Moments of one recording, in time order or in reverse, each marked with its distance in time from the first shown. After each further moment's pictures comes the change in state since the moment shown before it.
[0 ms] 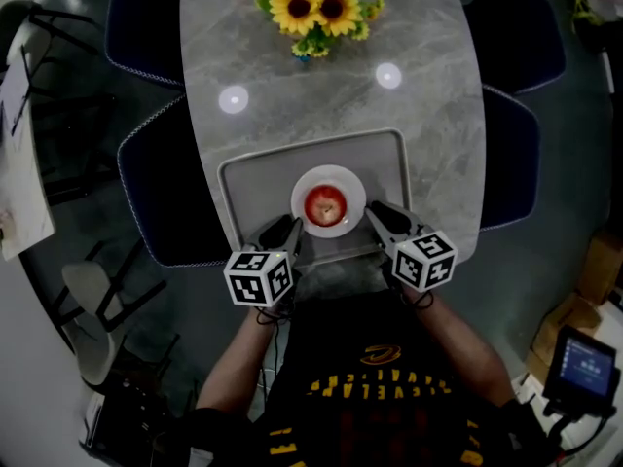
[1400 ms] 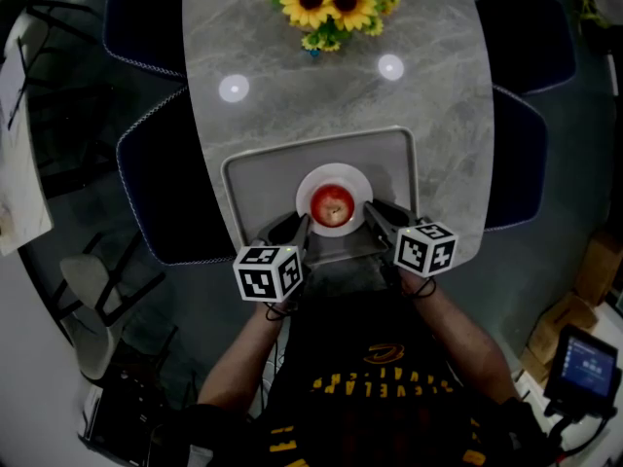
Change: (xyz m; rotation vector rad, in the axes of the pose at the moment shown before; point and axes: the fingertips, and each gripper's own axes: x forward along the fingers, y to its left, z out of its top) left arm 0.003 -0.003 -0.005 -0.042 0.043 0.012; right arm 0.018 -0.006 -0.021 0.190 0.077 0.009
